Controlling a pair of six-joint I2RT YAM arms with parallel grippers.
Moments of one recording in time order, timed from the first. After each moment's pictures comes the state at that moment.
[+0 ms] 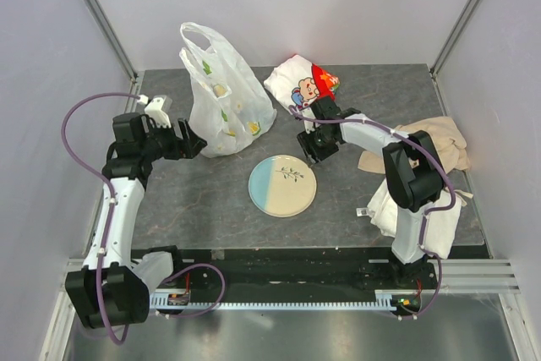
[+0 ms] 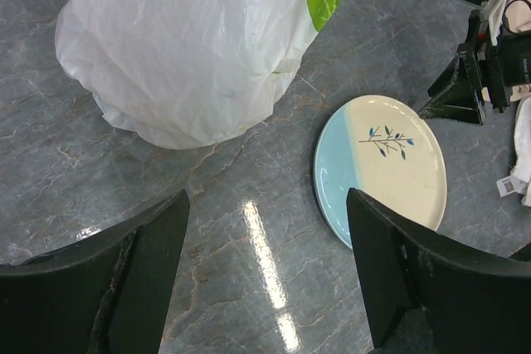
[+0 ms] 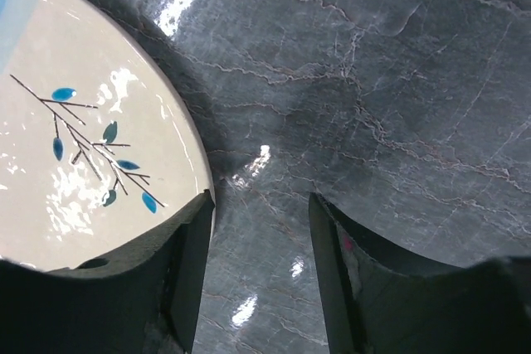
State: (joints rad) left arm 0.12 1.04 0.89 -0.43 0.56 -0.08; right arm 0.46 1.95 1.38 -0.61 -0.17 -0.08
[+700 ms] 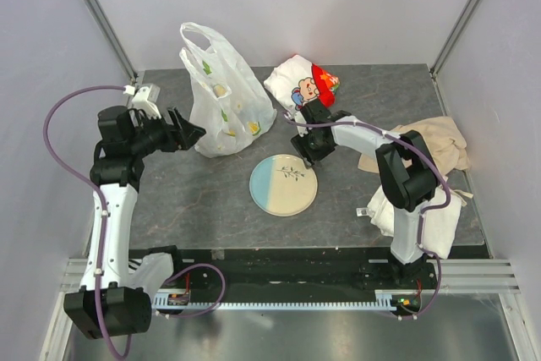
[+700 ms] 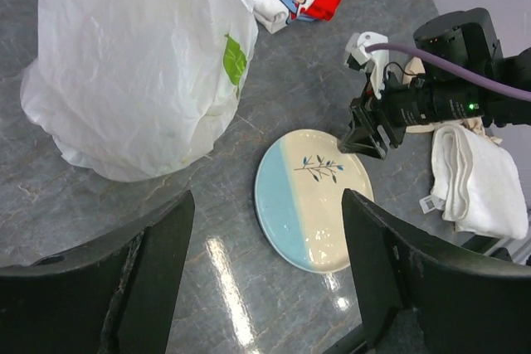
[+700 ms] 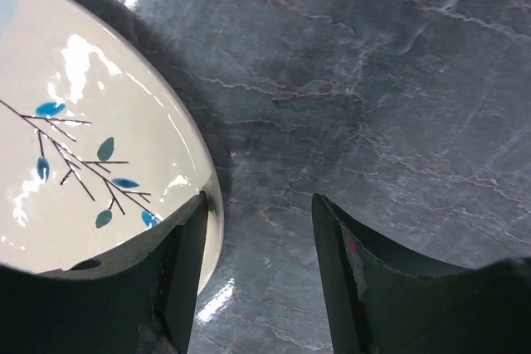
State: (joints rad) left arm 0.13 0.97 1.01 -0.47 0.65 -0.21; right arm 0.51 1.97 1.39 -0.61 -0.06 -0.11
